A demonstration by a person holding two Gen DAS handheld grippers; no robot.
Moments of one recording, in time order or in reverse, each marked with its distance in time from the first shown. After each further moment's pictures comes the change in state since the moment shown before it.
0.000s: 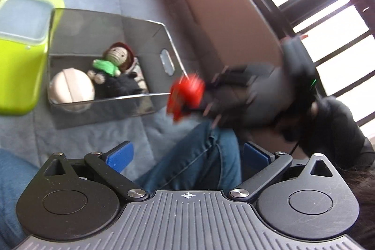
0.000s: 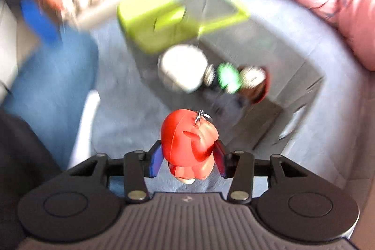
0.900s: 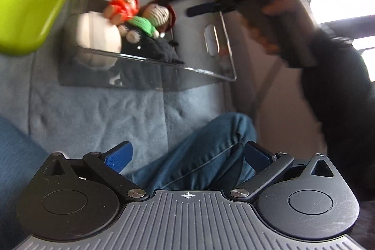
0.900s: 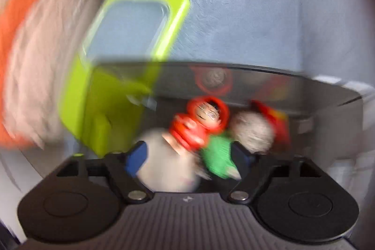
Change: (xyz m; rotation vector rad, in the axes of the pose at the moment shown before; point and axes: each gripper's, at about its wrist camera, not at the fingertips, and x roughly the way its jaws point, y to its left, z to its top) left arm 0.066 0.073 -0.002 -0.210 0.117 -0.016; right arm 0.158 -0.107 0.144 0.538 0.264 0.092
